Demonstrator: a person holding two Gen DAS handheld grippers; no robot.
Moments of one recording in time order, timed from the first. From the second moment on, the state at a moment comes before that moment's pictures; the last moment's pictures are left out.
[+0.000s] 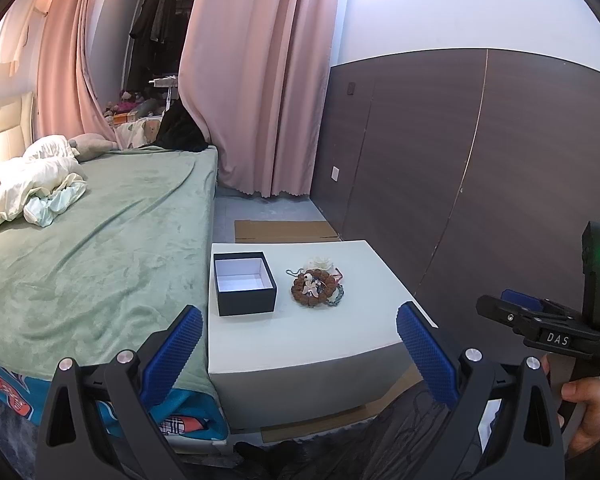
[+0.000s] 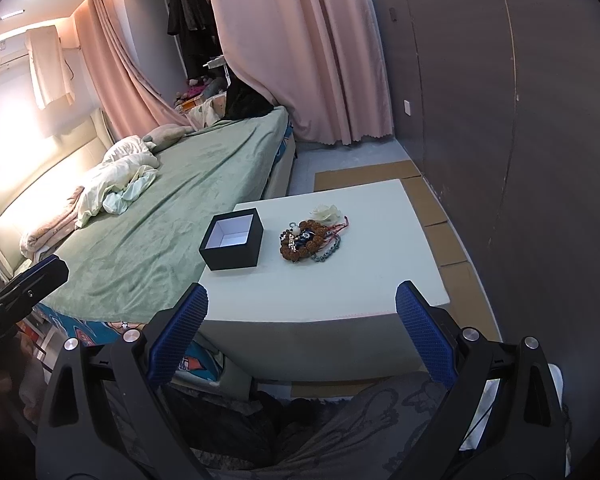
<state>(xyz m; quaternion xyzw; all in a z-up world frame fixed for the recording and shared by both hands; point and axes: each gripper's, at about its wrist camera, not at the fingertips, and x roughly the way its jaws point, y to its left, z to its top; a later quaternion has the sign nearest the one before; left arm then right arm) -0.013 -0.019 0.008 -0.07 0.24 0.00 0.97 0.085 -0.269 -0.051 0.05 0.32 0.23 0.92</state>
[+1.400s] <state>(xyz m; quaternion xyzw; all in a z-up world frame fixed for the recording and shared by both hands) 0.002 -0.032 -0.010 -0.06 0.26 0.01 0.96 0.099 -0.279 -0.067 0.06 0.32 0.23 0.92</state>
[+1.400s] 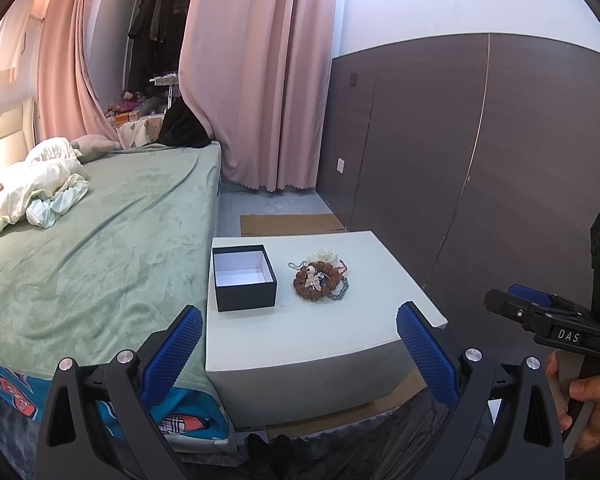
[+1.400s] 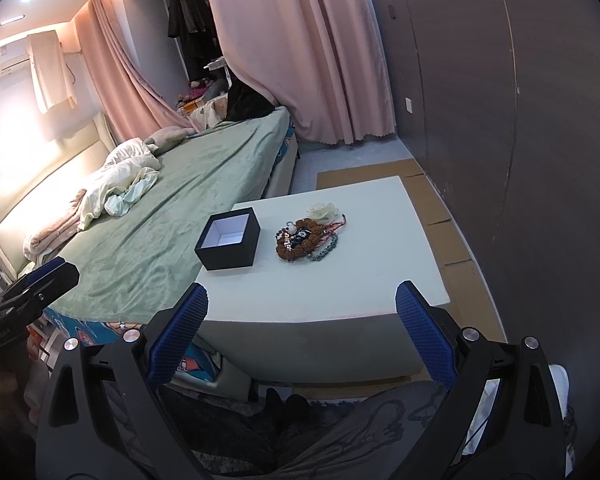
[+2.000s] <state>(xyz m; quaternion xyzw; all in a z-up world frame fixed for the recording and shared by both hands) 0.092 -0.024 -0.063 -0.09 0.32 -0.01 0.94 0.162 -0.278 -0.113 0.07 0.35 0.23 0.90</state>
